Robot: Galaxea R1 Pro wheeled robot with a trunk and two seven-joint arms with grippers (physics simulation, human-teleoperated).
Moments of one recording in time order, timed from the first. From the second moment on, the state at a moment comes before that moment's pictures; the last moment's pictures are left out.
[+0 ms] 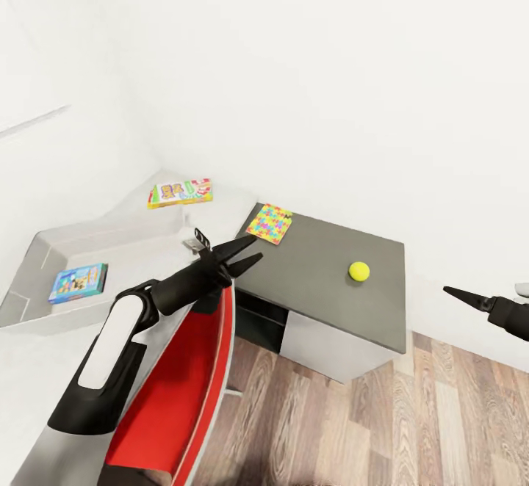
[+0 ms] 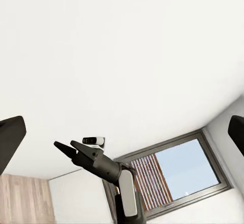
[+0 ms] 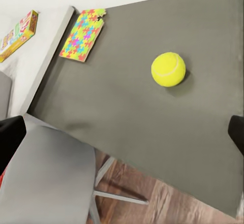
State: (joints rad) left arm -0.60 0.04 -0.18 -1.61 1.43 0.89 -0.29; right arm -0.34 -0.48 -0.58 -1.60 -0.55 1.04 0.76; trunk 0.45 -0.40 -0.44
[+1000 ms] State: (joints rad) left arm -0.60 0.03 -0.18 -1.61 1.43 0.89 -0.28; right arm -0.34 -0.48 -0.57 -1.60 -0.55 1.04 0.76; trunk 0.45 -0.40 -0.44
